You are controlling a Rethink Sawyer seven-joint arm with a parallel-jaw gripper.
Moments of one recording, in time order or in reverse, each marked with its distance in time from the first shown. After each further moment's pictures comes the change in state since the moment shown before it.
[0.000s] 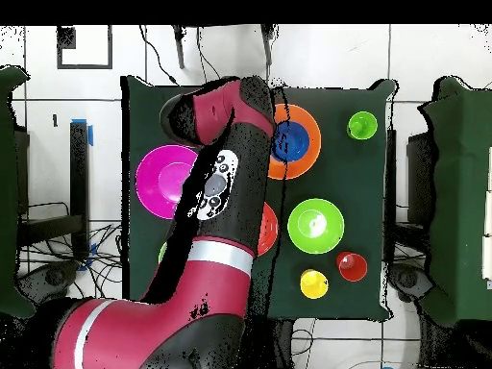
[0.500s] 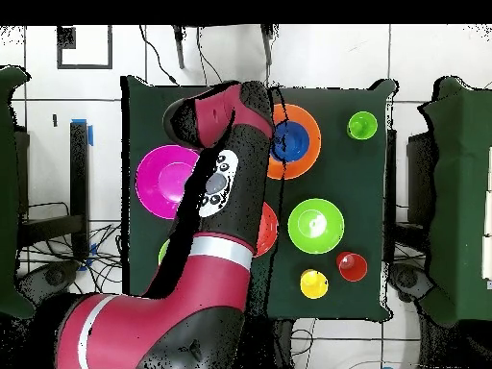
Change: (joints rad) arm 0.000 0.028 0.000 0.000 0.000 0.000 0.000
